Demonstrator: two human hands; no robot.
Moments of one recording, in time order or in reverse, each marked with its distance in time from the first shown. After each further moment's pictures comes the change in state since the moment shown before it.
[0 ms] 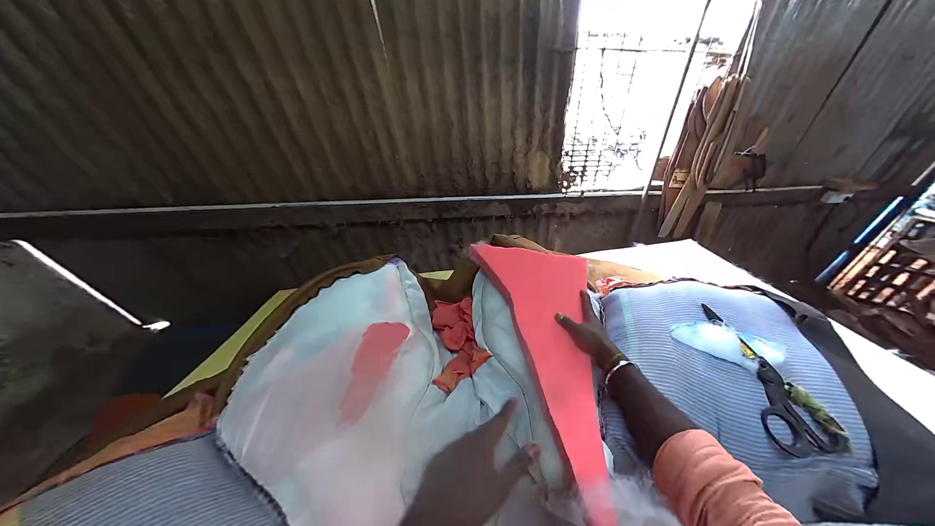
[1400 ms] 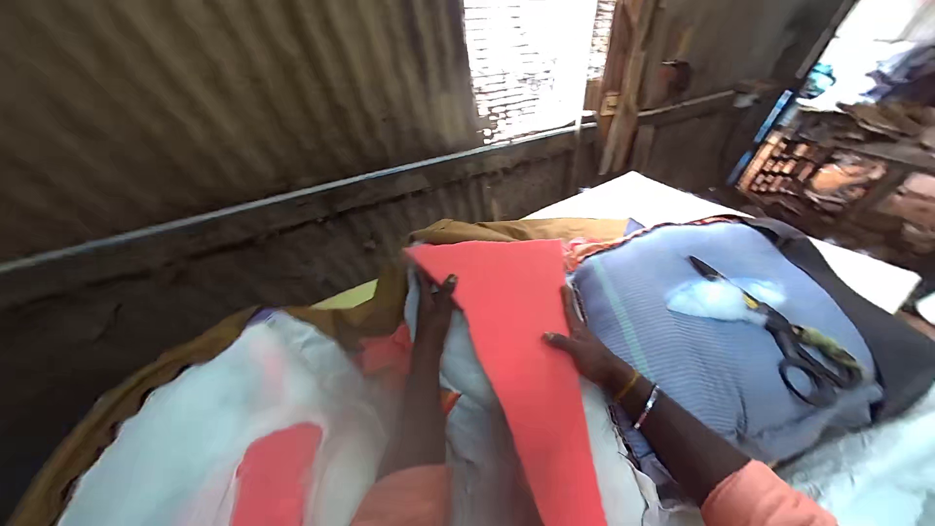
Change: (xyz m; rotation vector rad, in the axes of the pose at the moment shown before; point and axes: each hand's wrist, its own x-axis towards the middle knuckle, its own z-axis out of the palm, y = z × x) left_hand 0.355 -0.050 -0.044 -0.698 0.378 0.304; right_hand -0.038 0.016 0.002 0.215 -0.073 -0.027
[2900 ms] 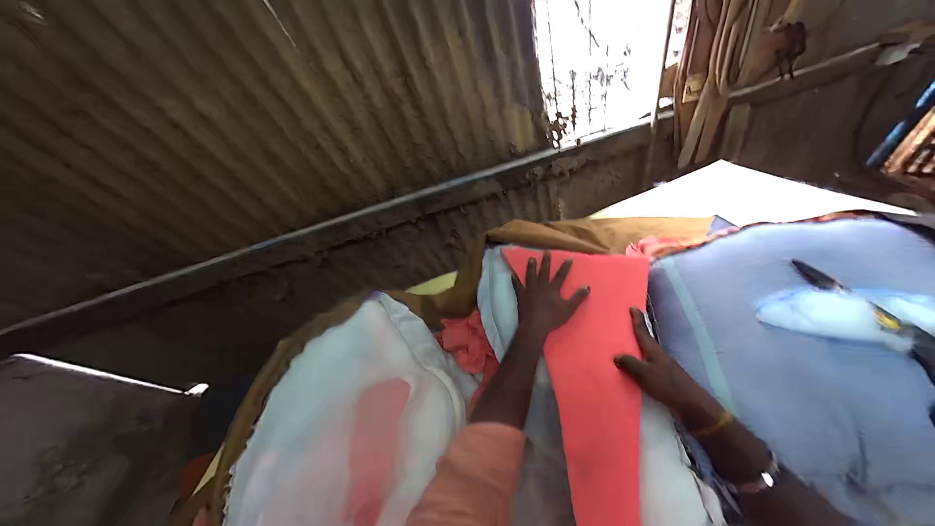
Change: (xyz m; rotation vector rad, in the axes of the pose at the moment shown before) left_hand 0.005 0.034 0.064 1.127 -0.253 0.173; right_hand -0.014 0.011 0.000 -0.165 0.044 0.120
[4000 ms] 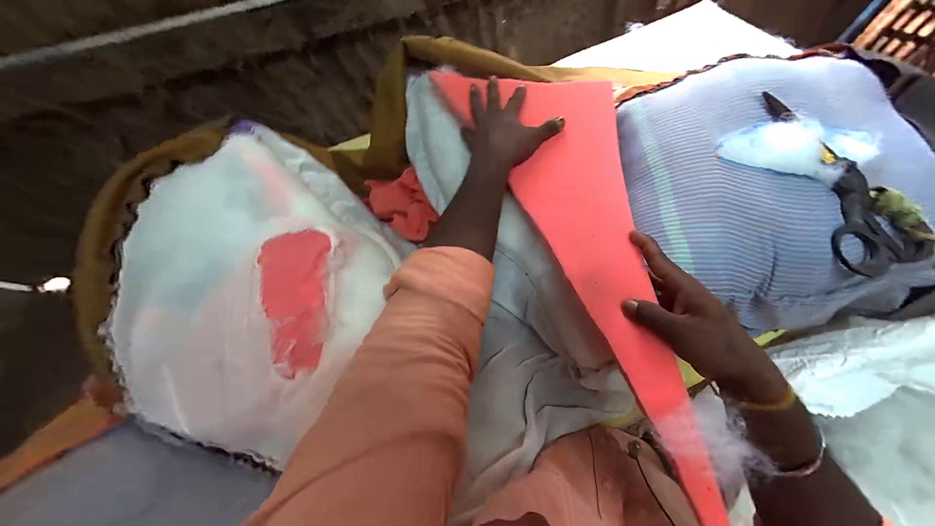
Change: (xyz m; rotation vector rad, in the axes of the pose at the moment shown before) left_hand 0.006 0.027 -0.015 -0.188 -0.087 -0.145; right_hand -0.170 -0.047 -0.025 0.204 -0.145 0.048
